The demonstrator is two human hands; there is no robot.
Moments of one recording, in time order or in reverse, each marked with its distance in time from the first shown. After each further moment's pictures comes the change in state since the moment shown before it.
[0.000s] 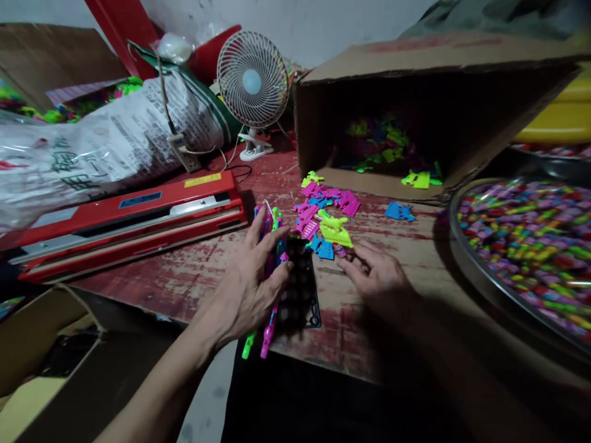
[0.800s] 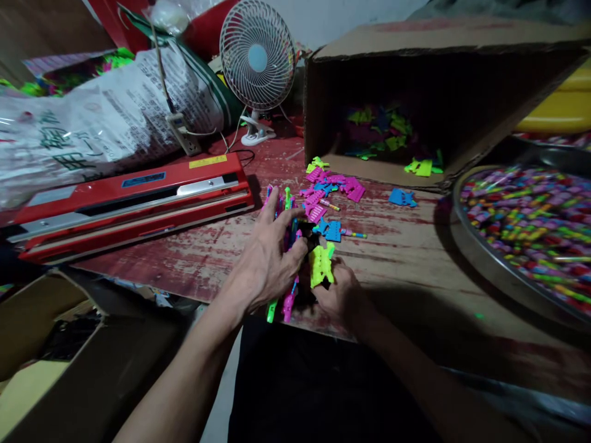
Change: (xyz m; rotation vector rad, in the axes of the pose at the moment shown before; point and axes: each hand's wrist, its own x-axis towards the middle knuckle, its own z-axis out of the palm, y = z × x) left_hand 0.001 -0.004 0.005 -0.001 0.034 0.020; right_hand -0.046 -0.045 0.065 0.083 -0.006 0.003
